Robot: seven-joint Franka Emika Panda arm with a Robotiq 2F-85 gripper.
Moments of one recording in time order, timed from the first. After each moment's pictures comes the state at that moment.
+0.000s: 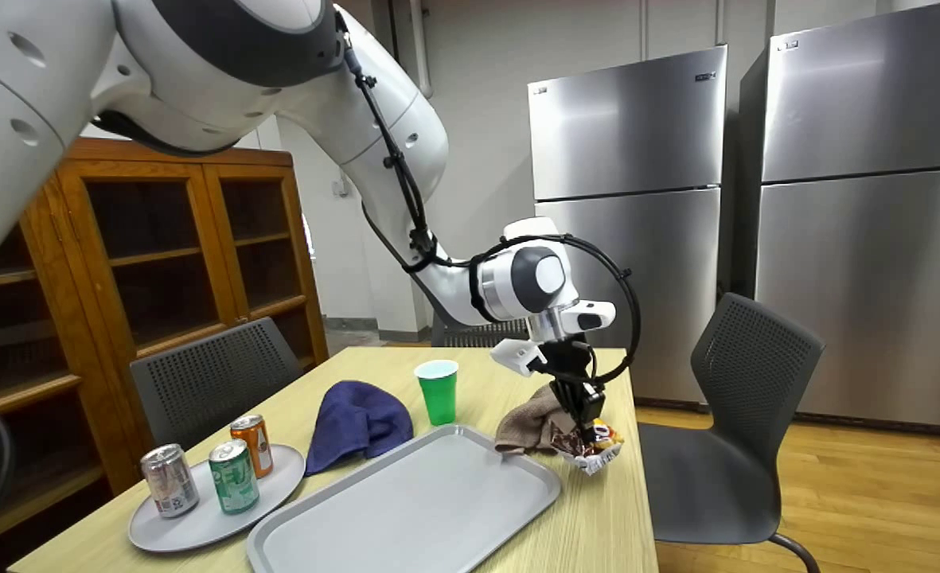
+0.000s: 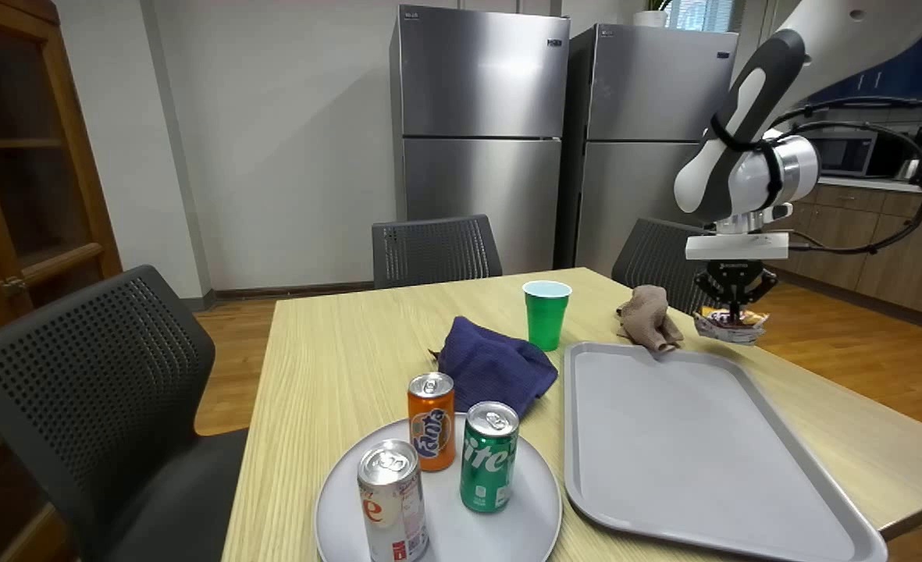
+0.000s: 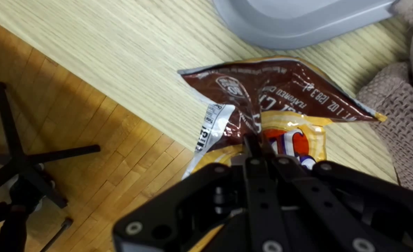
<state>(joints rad) -0.11 0.71 -0.32 -1.77 -0.08 2.48 0.58</state>
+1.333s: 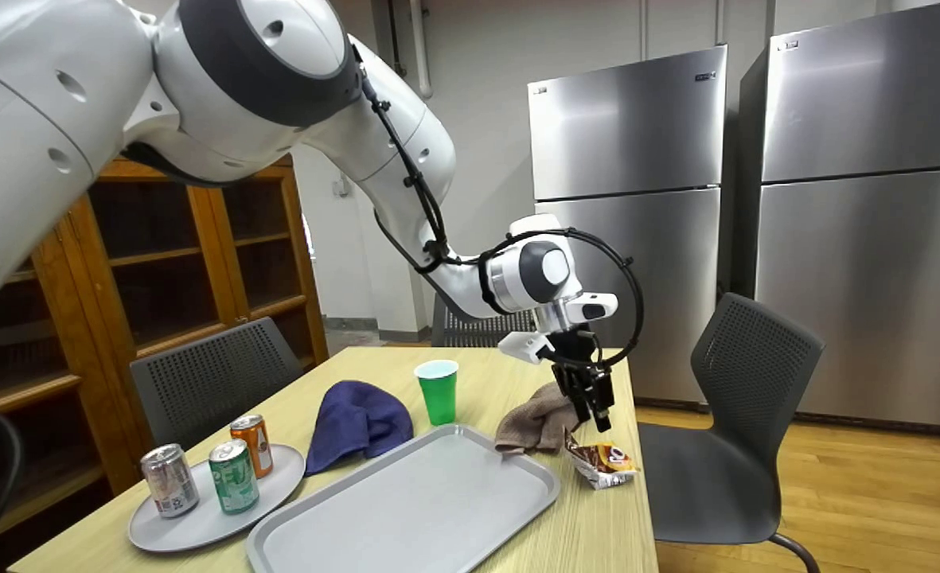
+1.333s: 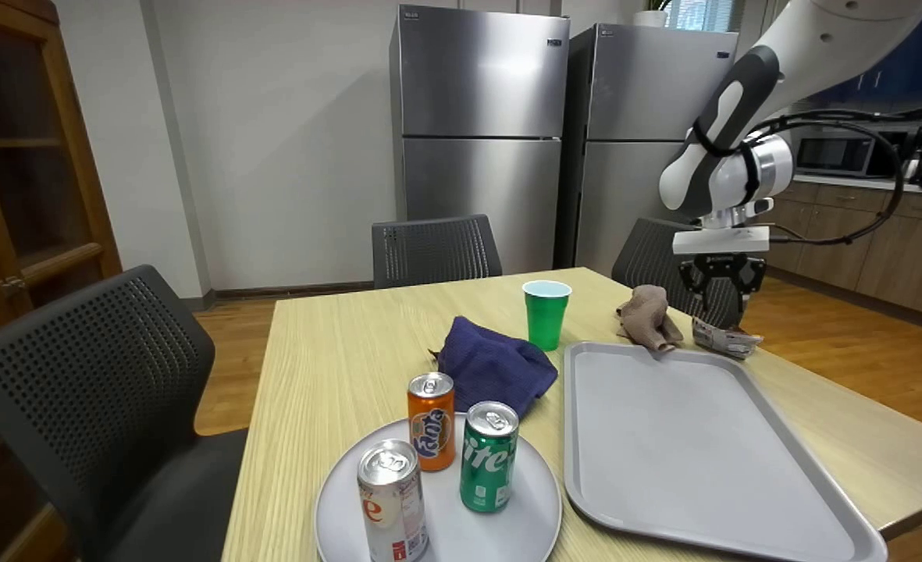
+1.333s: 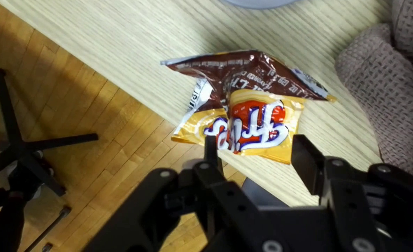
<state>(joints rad) -0.11 0.79 -0.33 -1.61 -0.07 2.40 0.57</state>
